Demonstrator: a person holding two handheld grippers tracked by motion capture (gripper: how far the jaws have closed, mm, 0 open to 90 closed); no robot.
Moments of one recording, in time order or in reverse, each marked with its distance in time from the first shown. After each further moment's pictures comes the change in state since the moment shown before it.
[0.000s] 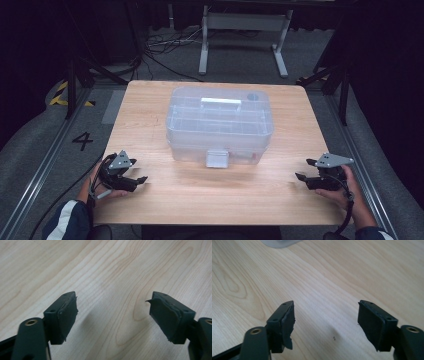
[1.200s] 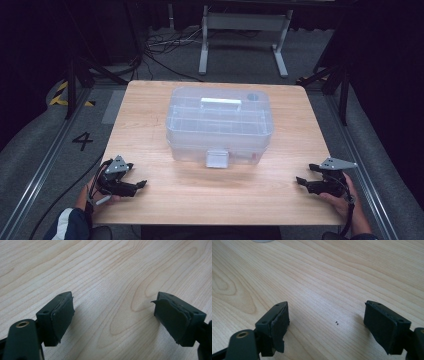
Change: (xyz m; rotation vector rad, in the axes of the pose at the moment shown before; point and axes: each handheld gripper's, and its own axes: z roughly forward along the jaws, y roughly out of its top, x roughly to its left) left arm -0.006 -0.016 0.002 -0.040 0.018 -0.111; right arm -0.006 -0.028 0.011 -0.032 0.034 0.174
